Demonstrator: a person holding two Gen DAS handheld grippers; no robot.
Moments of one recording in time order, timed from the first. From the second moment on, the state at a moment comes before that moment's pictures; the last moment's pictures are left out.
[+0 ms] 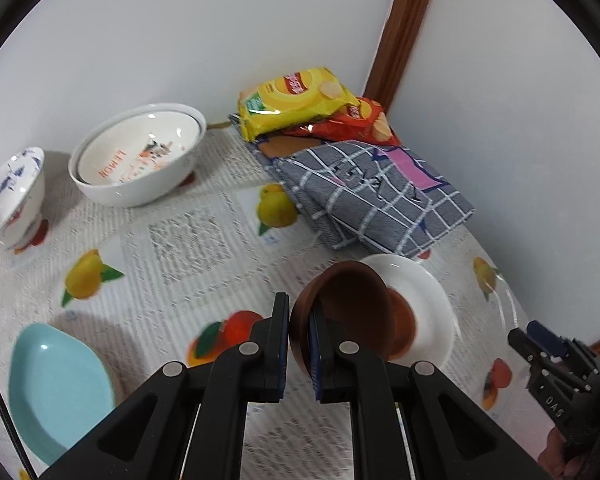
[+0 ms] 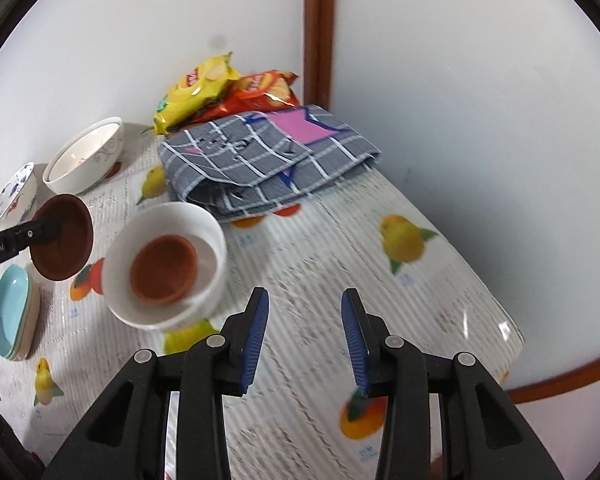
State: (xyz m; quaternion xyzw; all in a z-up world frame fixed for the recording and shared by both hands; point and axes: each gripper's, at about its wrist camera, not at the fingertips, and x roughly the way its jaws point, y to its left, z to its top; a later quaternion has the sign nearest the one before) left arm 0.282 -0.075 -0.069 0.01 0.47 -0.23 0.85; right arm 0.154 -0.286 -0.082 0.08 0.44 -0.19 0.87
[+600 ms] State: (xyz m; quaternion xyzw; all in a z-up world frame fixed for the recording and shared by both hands) left arm 0.297 -0.129 -0.095 -0.01 0.51 -0.26 0.82; right arm 0.139 -0.300 -0.096 0.10 0.45 -0.21 0.86
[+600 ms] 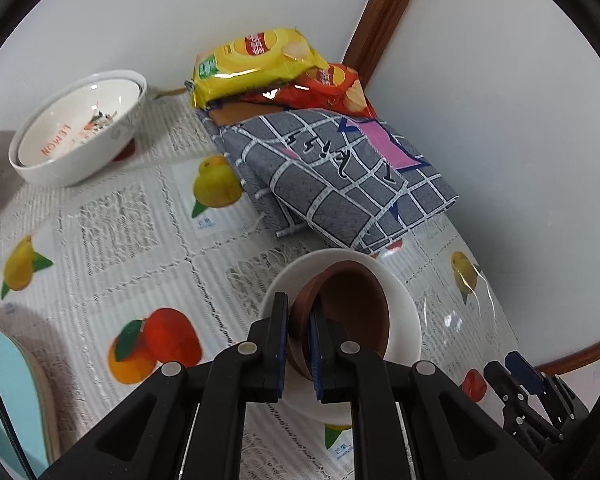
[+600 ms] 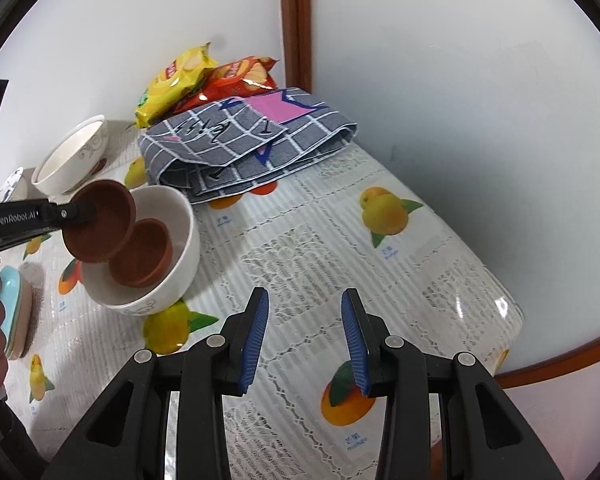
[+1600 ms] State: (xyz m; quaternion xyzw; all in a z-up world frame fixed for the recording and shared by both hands) left arm 0.310 -0.132 -0.128 -0.04 0.56 -0.27 0.78; right arm 0.149 -0.285 -0.118 0.10 0.47 -0.19 0.86
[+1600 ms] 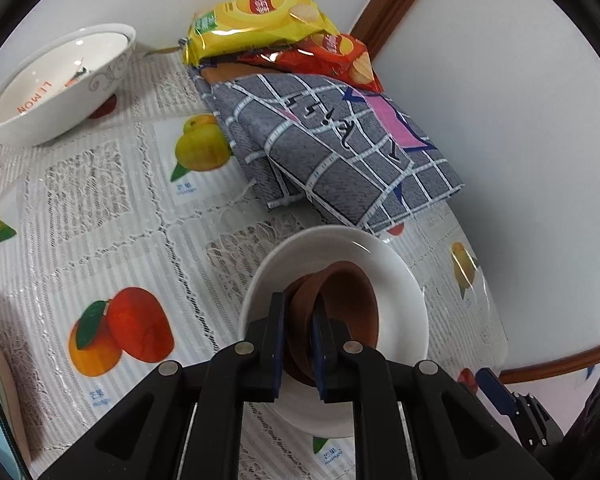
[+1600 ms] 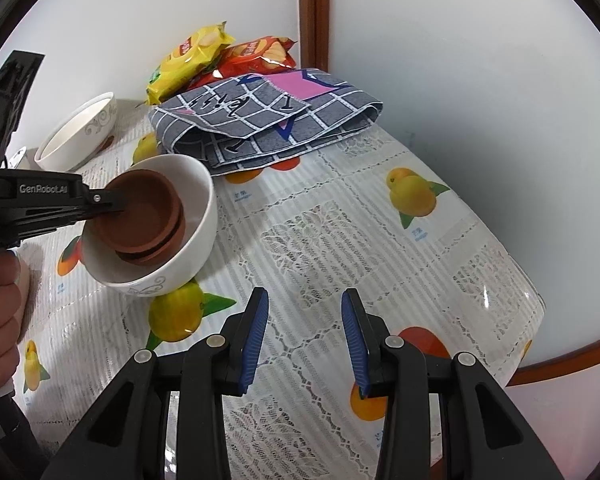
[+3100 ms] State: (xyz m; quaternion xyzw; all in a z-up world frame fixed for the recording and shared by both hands) left arm 0.312 -0.120 -0.117 0.05 0.54 -0.23 0.81; right arm 0.218 -0.273 -0.114 0.12 0.47 -0.12 0.86
